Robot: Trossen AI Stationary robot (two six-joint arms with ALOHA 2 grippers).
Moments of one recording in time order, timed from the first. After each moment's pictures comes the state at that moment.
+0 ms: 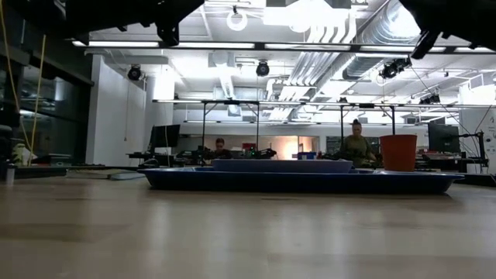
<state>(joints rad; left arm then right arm) 0.23 1.02 0.44 0.70 0.27 -0.06 0.09 0.24 0.01 0.81 0.26 0.09</state>
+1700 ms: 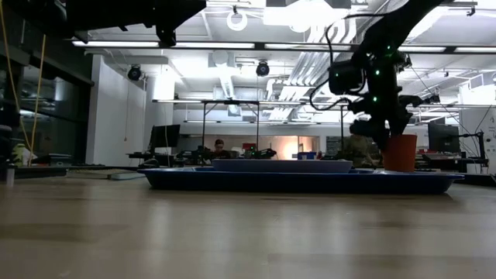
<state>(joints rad) 0.24 1.02 0.44 0.74 0.14 -0.05 -0.67 1.52 0.92 -0.89 0.59 0.46</state>
